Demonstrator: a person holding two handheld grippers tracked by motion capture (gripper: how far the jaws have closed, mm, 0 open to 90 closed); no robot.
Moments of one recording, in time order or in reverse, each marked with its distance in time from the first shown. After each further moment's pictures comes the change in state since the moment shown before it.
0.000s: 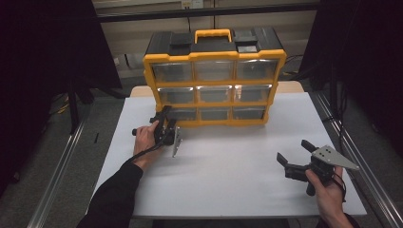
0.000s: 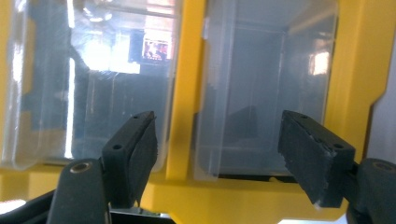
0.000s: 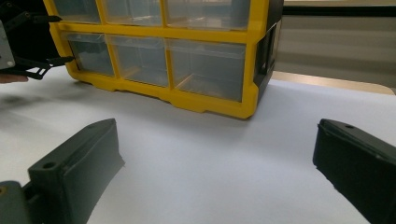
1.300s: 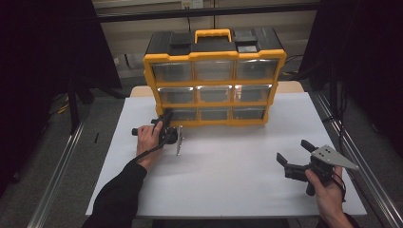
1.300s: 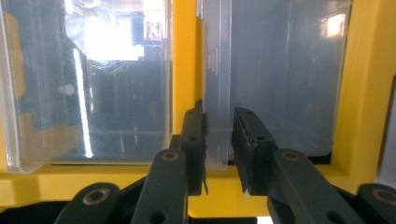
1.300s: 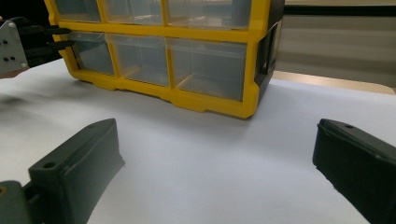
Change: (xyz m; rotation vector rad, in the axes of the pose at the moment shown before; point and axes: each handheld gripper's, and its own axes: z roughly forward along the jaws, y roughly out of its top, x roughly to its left) left arm -0.004 0.005 0.006 0.077 0.018 -0.002; right arm 0.000 0.000 0.001 0.001 0.001 -0.004
